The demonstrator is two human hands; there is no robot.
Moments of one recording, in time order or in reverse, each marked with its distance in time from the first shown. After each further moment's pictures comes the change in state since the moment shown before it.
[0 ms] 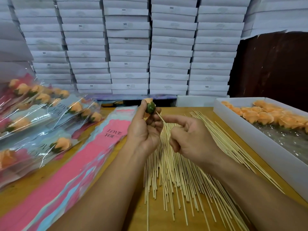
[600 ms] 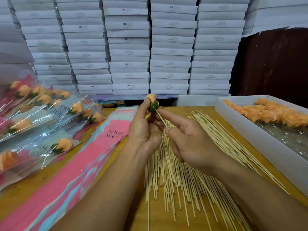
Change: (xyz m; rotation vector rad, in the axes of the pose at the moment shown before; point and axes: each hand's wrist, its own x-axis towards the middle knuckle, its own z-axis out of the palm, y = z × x) left_hand -0.002 -0.002 0.004 -0.004 -0.028 0.008; right_hand -0.005 -0.007 0.004 -0.089 -0.106 0.014
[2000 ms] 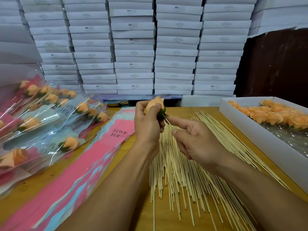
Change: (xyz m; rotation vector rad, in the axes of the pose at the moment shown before) left_hand 0.002 -0.005 -0.006 0.554 0.075 0.453; right_hand 0.005 0.015 -0.005 0.073 -0.003 0.017
